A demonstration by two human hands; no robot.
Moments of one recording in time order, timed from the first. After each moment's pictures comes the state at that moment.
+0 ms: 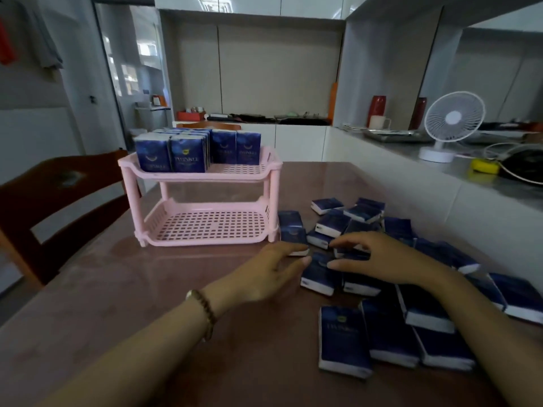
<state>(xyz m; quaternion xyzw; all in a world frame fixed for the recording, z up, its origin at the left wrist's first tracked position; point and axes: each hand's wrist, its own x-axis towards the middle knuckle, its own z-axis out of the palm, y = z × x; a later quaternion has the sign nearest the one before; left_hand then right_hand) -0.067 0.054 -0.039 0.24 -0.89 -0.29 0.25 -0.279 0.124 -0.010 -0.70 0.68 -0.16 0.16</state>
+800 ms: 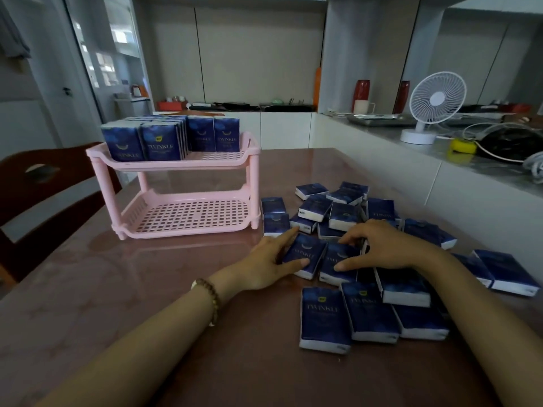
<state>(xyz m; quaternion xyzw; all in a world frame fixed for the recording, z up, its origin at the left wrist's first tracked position) -0.096 0.033 -0.075 0.25 -0.87 -0.37 0.18 -0.312 0.135 -0.019 -0.67 0.72 -0.09 0.14</state>
